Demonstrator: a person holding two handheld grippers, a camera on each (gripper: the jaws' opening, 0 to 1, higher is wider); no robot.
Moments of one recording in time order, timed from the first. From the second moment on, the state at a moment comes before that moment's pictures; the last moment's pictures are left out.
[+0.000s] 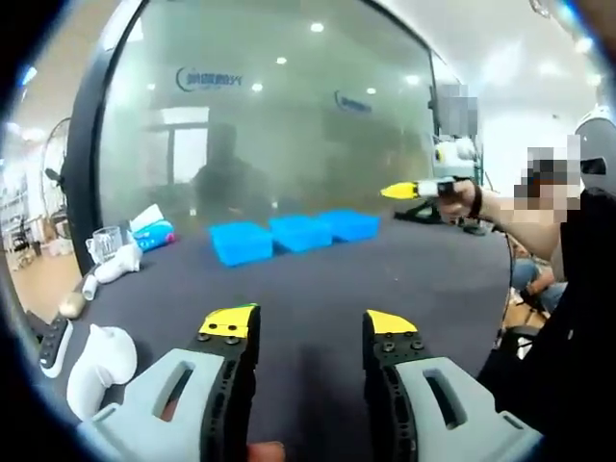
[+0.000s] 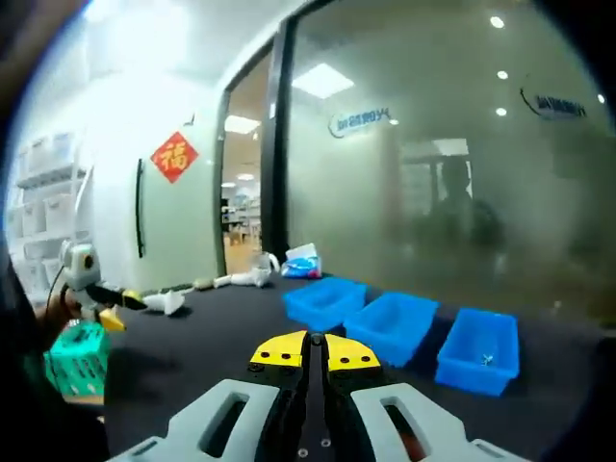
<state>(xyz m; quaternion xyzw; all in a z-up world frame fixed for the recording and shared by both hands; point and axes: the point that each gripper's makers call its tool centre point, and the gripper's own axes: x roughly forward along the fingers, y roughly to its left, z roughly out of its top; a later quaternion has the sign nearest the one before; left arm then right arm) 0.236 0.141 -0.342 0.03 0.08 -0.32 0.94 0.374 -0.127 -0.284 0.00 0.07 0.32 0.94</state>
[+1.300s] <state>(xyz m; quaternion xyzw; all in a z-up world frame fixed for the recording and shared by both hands) 0.236 0.154 -0.348 0.03 0.09 -0.30 0.95 0.550 -0.104 -0.326 -0.04 0.13 0.22 0.97</state>
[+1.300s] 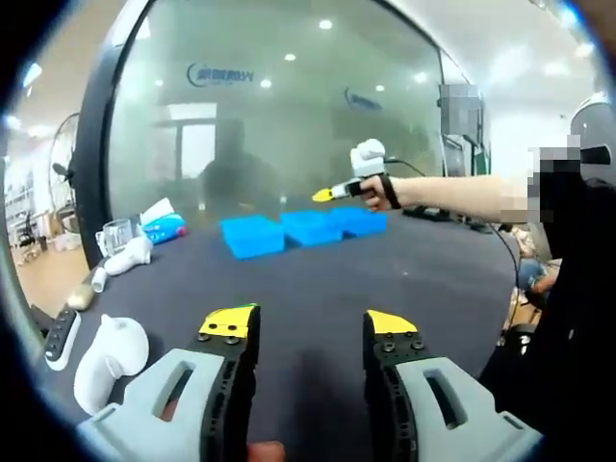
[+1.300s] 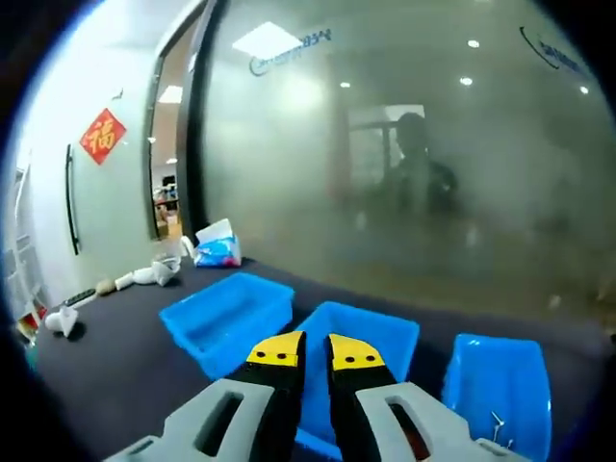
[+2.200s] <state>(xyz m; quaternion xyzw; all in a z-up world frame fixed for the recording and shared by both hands) 0.236 0.139 -0.338 0.02 0.08 -0.32 0.94 0.429 -0.144 -0.304 -0.05 0.06 0.26 0.96</state>
